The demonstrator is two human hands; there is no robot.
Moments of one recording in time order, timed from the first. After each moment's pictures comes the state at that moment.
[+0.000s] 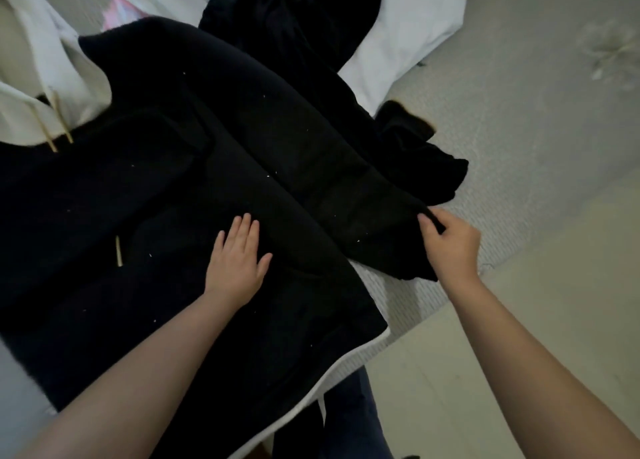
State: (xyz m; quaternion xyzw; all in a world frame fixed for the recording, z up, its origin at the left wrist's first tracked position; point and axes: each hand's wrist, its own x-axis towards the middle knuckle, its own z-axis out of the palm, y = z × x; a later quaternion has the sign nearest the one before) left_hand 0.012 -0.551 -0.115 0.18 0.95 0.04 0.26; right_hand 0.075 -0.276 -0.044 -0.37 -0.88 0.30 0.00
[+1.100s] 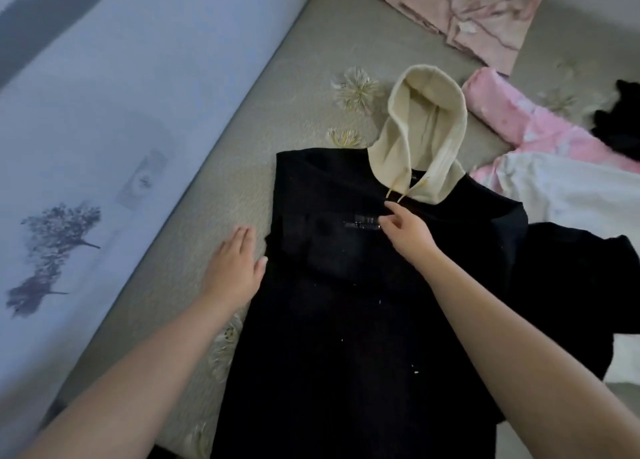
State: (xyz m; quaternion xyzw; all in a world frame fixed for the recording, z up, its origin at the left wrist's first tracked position) left_hand 0.067 -0.849 -0.023 -0.27 0.94 0.18 0.13; right_hand -0.129 -0.662 0.009 0.11 -0.88 0.33 -0.31
